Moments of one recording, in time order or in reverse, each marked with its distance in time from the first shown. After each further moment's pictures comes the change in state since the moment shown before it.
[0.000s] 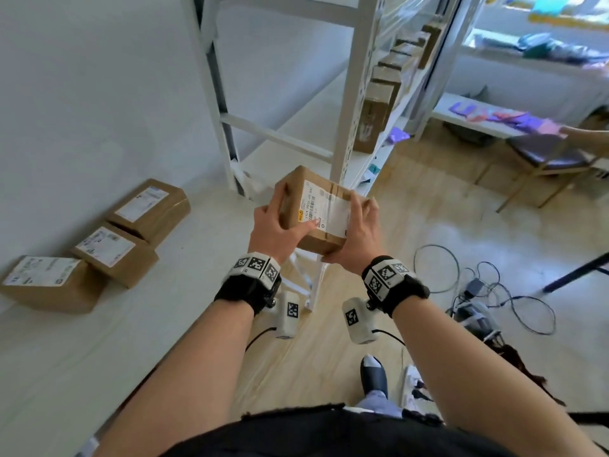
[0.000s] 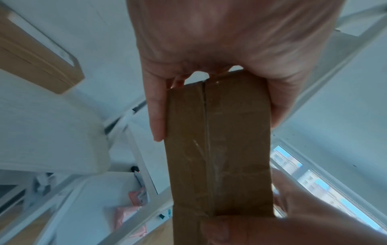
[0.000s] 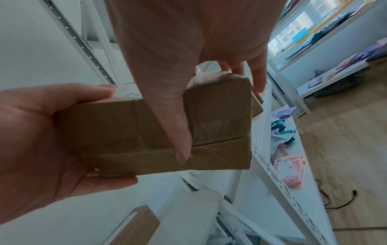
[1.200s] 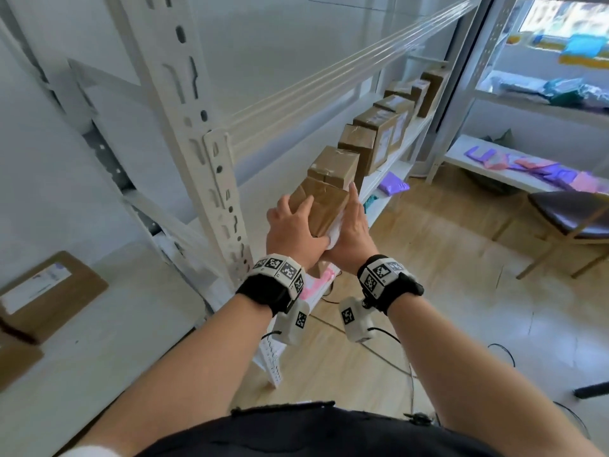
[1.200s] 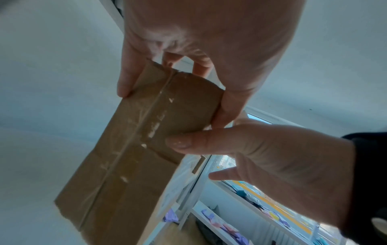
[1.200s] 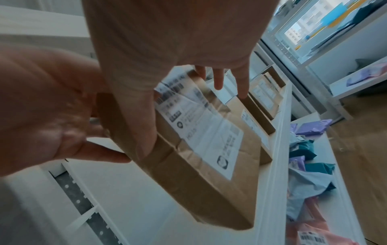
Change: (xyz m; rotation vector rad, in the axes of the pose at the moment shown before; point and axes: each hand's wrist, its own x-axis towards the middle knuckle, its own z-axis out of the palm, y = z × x) left_hand 0.242 0.171 0.219 0.603 0.163 0.097; right_hand 0.306 0.157 -0.113 0.336 -0.031 -0.215
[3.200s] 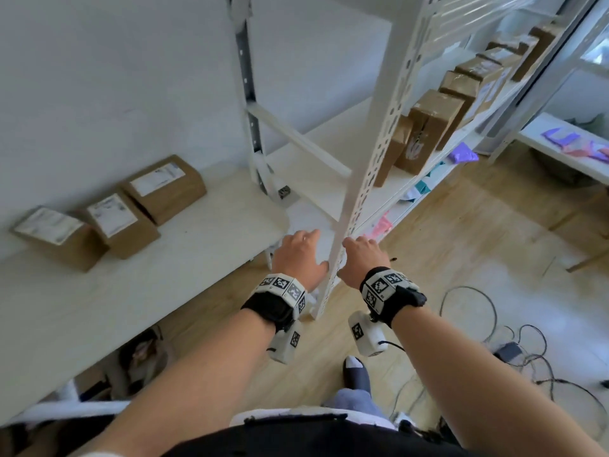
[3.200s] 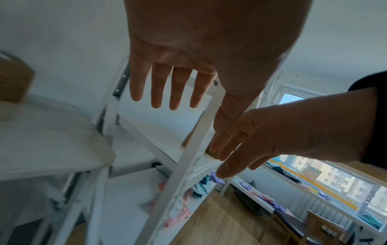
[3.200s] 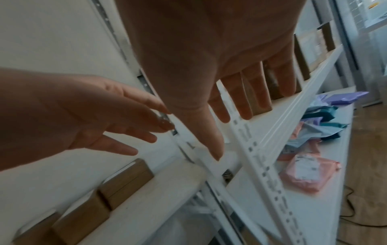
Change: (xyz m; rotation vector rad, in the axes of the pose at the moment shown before) left_hand -0.198 -0.194 -0.037 0.123 -0.211 -0.083; right_hand -0.163 -0.086 0.169 -0.757 -0.487 0.096
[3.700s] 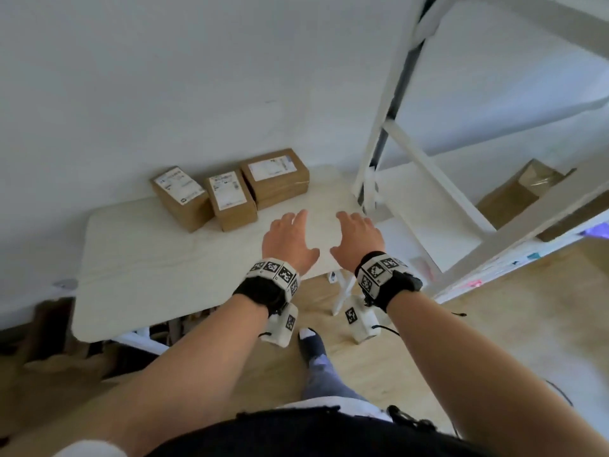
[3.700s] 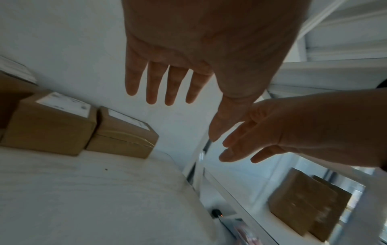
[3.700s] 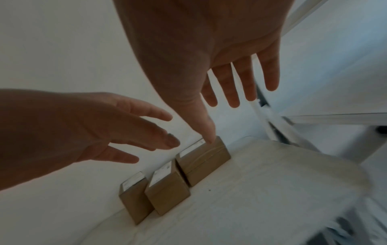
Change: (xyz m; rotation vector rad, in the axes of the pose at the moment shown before) left_hand -0.018 -0.176 -0.080 -0.018 0.190 -0.435; right_hand 0.055 -0.208 -0.026 0.000 0.105 -0.411
